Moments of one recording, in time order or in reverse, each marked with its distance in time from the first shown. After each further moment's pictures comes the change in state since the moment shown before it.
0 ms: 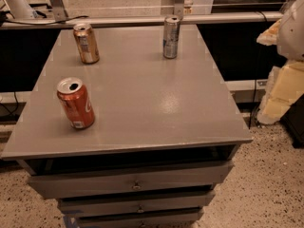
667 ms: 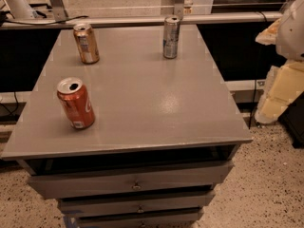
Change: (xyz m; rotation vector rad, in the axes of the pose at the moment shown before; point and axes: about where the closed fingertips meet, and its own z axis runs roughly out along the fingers) arm -0.003 0.000 0.000 0.006 -0.017 0.003
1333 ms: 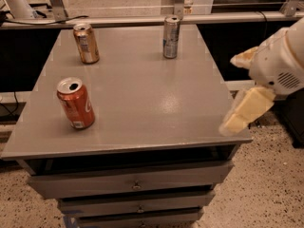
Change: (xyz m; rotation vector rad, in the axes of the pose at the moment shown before) arm -0.033 0.019 0.053 -0.054 -0.259 0.088
